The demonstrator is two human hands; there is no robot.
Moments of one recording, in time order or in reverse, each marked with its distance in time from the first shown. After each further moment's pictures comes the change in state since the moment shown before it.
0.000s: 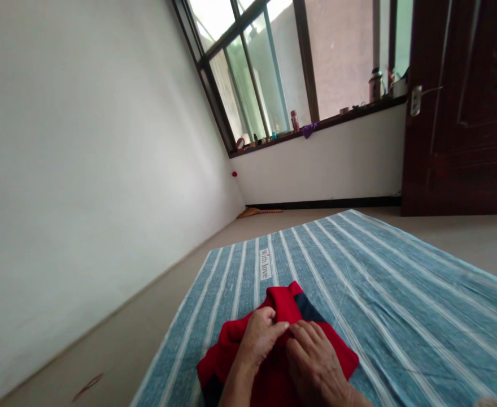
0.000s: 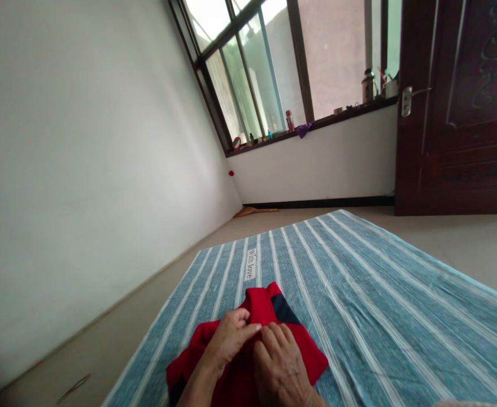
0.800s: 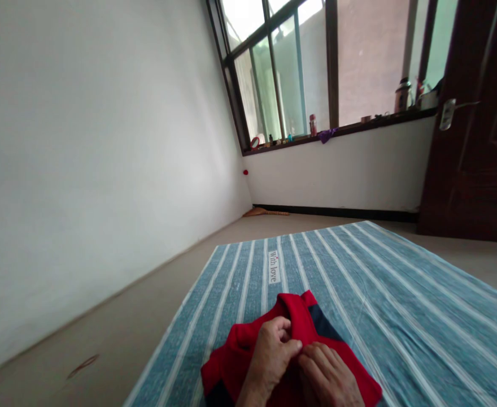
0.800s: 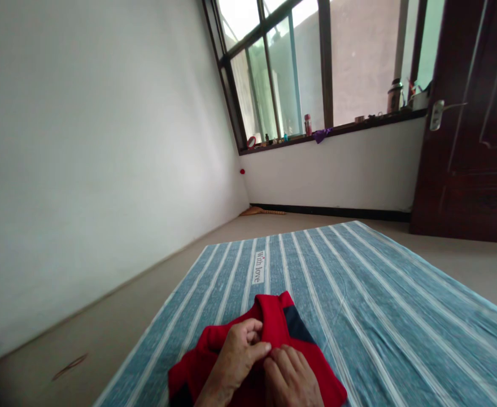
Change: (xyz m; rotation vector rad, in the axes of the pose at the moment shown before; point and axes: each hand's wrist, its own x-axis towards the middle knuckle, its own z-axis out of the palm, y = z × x) left_hand -0.015 0.001 0.007 -0.147 0.006 0.064; right_hand -0.011 0.003 0.019 0.014 0.139 -0.038
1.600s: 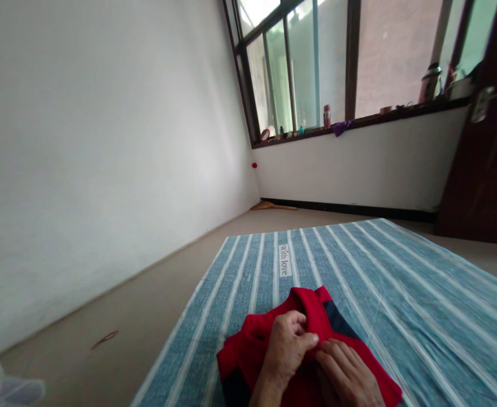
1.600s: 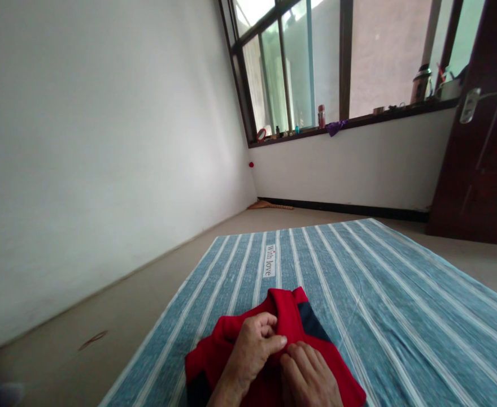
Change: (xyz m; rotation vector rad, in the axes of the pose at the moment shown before) left_hand -0.002 -0.004 -0.001 -0.006 0.011 -0.041; right_hand 0.008 0.007 -0.020 -0.036 -0.116 -0.140
